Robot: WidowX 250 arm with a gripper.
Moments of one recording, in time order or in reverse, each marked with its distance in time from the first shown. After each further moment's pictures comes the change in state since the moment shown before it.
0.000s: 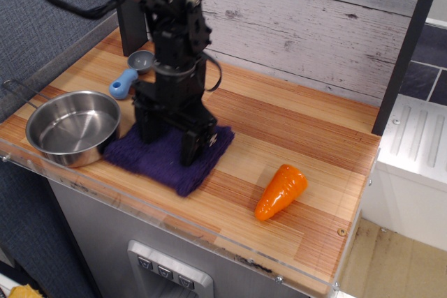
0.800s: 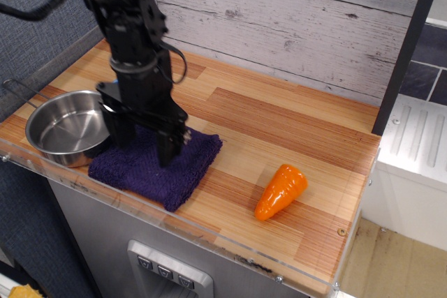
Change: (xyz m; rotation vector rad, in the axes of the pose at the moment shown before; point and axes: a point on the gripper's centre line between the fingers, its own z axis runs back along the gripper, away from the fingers) arm -0.039 0.011 0.016 -0.066 -0.034 0.067
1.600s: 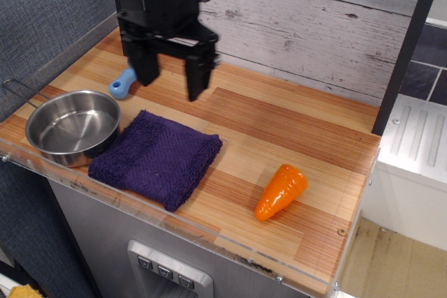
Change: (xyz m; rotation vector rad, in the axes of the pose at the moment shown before) arm 0.034 -0.006 0.066 -0.028 -0.035 0.041
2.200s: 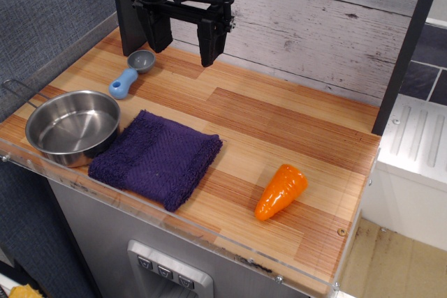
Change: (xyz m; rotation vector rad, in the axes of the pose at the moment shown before) arm 0.026 -0.008 0.027 0.007 -0.072 0.001
